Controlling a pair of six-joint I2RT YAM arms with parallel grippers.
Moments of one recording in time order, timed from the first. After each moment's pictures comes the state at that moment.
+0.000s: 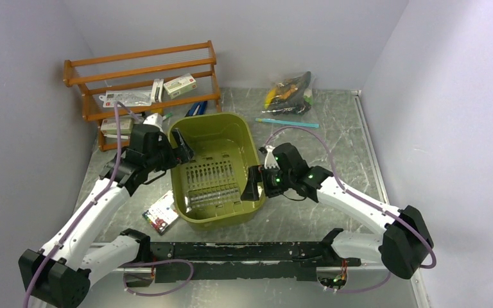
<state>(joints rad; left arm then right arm) -0.38 0.98 0.87 -0.54 0.00 -0.66 0.70 1.17 0.75 -0.38 -0.40 0.51</state>
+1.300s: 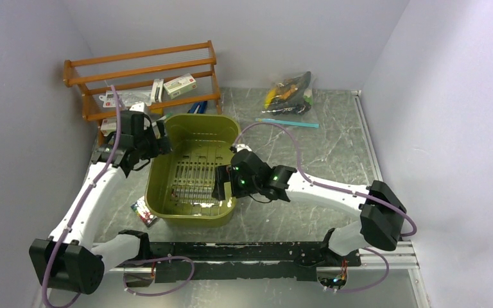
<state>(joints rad) -0.18 1.10 0.98 -0.63 -0.09 -0.37 1.03 1.44 0.96 -0.29 -0.02 0.73</state>
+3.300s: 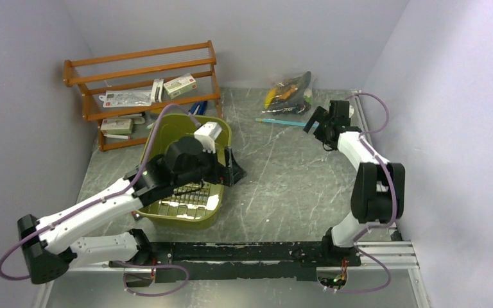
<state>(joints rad) -0.96 1.10 1.04 -0.40 -0.05 -0.65 0.01 1.57 1.05 -0.28 0.04 0.51</state>
